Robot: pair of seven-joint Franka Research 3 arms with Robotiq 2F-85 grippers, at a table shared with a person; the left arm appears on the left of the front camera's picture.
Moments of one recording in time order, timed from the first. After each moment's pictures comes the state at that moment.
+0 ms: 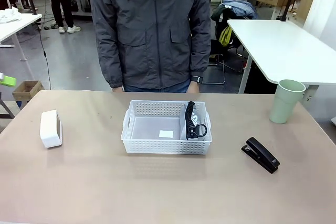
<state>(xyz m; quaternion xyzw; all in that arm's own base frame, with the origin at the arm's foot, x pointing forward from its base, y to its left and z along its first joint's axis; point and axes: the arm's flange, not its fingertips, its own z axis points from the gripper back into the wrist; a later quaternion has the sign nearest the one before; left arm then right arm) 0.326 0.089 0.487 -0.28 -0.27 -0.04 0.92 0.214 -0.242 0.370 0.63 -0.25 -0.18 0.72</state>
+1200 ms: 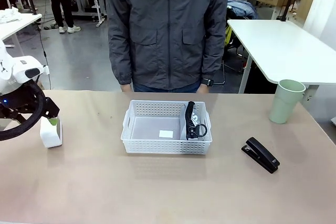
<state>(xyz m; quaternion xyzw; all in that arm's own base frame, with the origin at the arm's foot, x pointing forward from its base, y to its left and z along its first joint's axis) 0.384 -0.003 0.407 -0.01 -0.12 -0.01 0.99 0.213 -0.243 0.370 0.63 -0.25 -0.18 0.72</state>
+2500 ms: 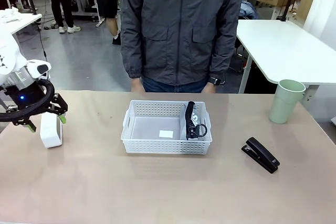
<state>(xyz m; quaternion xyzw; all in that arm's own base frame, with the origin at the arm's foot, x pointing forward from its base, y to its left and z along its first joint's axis) 0.430 0.002 0.379 -0.07 -0.03 0.14 0.99 0.213 -0.243 0.370 0.63 -0.25 -0.18 0.72</state>
